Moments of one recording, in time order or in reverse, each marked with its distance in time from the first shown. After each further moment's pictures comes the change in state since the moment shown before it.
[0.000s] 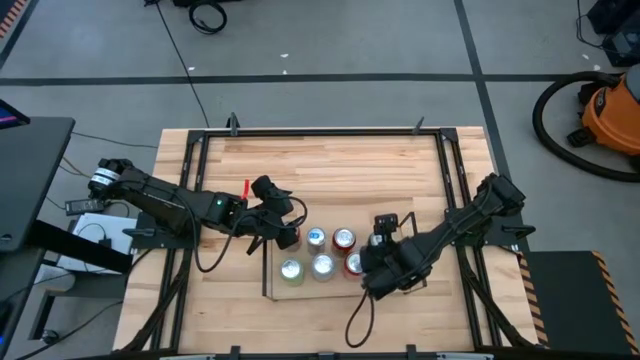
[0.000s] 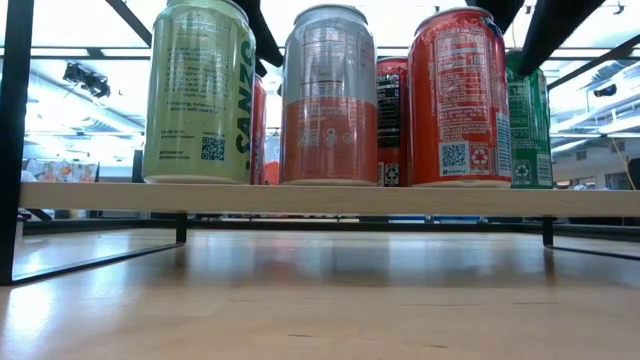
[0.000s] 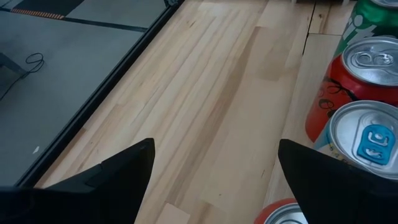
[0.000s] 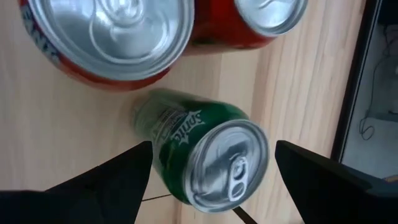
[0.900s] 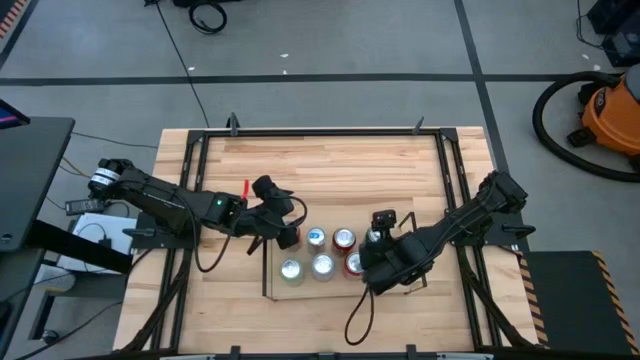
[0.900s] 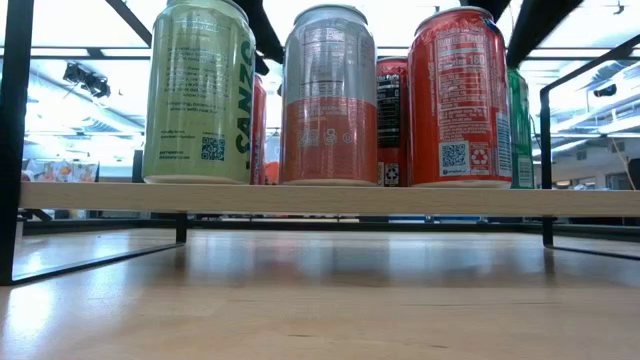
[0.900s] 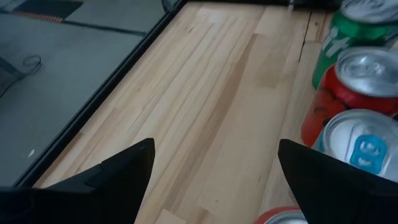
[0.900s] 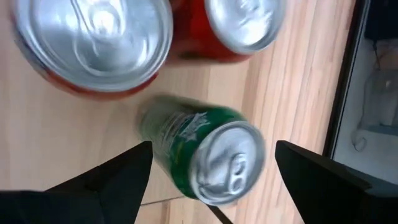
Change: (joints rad) left arm 0.000 0.000 0.000 0.022 0.000 0.001; right arm -0.022 -0.024 0.003 0.021 0.028 -0.062
